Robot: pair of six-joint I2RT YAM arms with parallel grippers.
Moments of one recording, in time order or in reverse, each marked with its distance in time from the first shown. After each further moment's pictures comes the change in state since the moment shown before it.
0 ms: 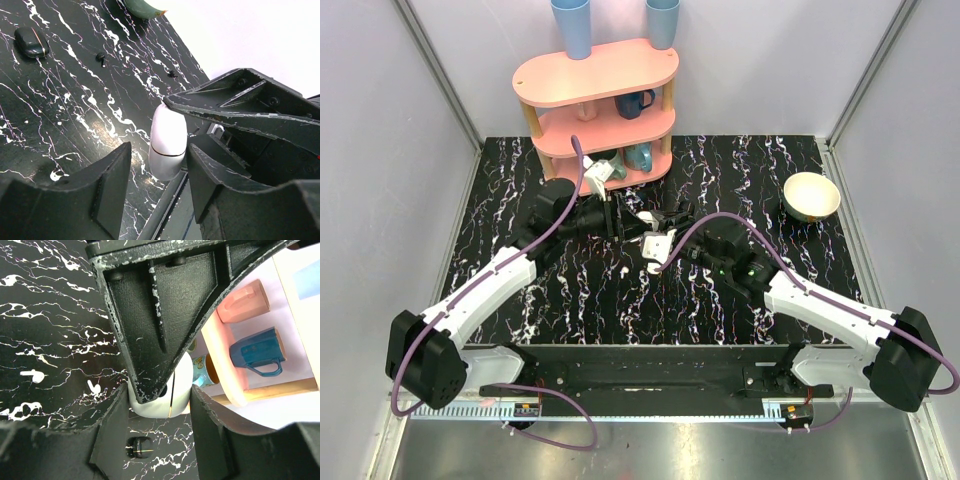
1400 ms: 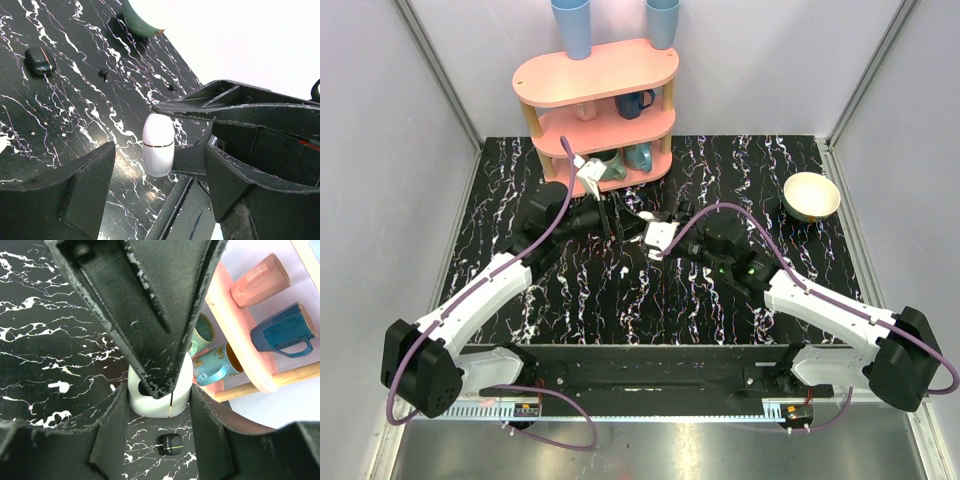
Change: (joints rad) left arm 0.006 -0.049 -0.029 0.063 -0.037 -0.014; right arm -0.005 0.004 0.012 -0.013 0.017 0.193
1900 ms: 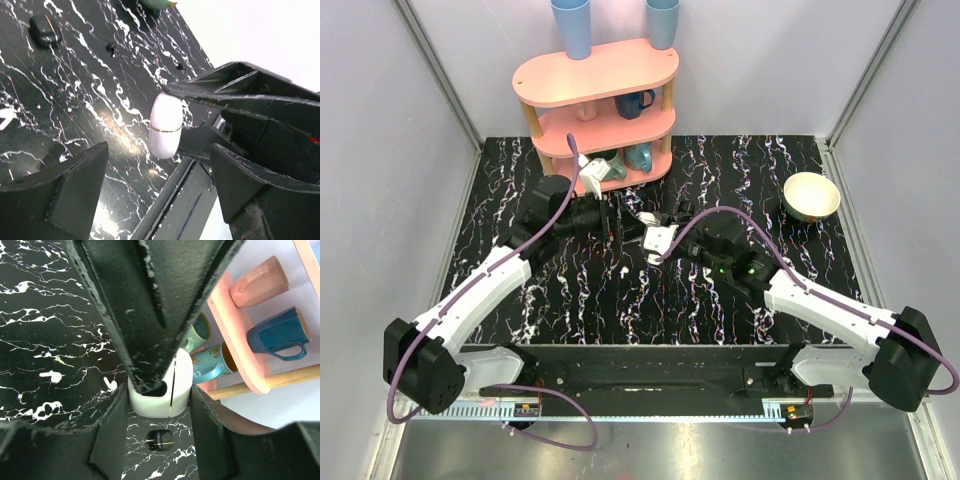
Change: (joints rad) left arm 0.019 0.025 0.090 -0.243 0.029 0.060; right arm -0.008 -0.003 0.000 -0.023 -0.005 -0.080
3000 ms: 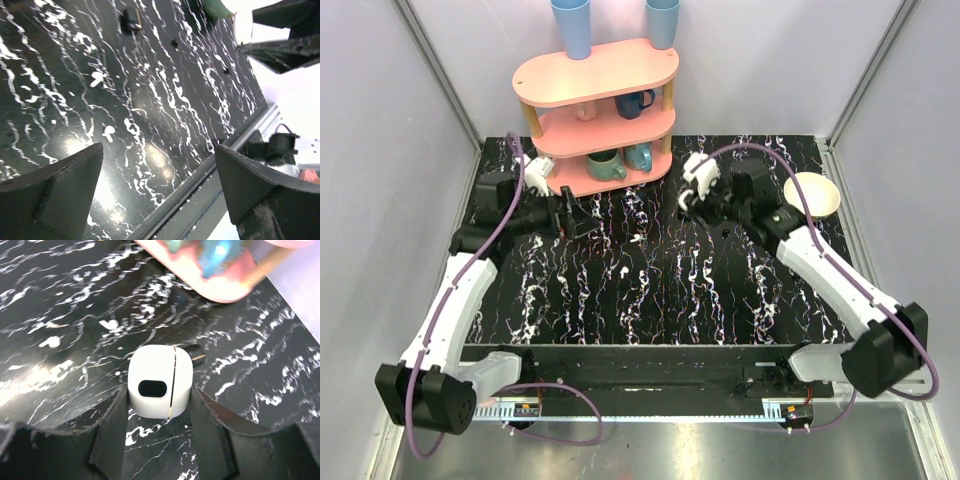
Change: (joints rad) left arm 0.380 -0.151 0.031 -0.334 0.089 0.194; right arm -0.360 0.164 0.367 -0.528 -0.064 0.439
